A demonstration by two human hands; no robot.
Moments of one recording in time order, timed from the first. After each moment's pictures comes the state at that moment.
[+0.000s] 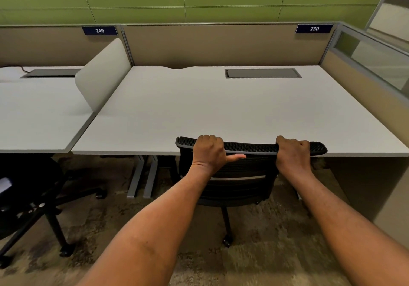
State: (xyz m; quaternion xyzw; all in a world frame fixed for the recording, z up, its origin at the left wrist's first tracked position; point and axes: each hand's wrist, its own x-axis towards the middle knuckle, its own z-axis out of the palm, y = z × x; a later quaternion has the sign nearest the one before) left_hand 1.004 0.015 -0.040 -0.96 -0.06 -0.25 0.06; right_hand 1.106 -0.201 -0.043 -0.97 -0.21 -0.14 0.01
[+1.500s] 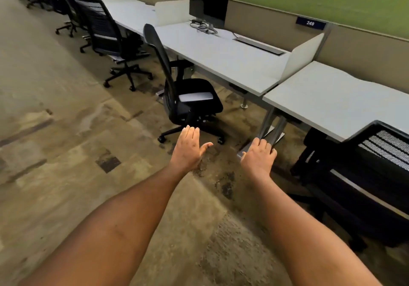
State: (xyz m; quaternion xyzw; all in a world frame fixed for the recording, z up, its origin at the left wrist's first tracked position) left_hand 0.355 0.186 -0.084 -0.86 -0.47 -0.20 -0.07; right_hand 0.555 0.104 -0.090 -0.88 -0.46 -0.05 0.09
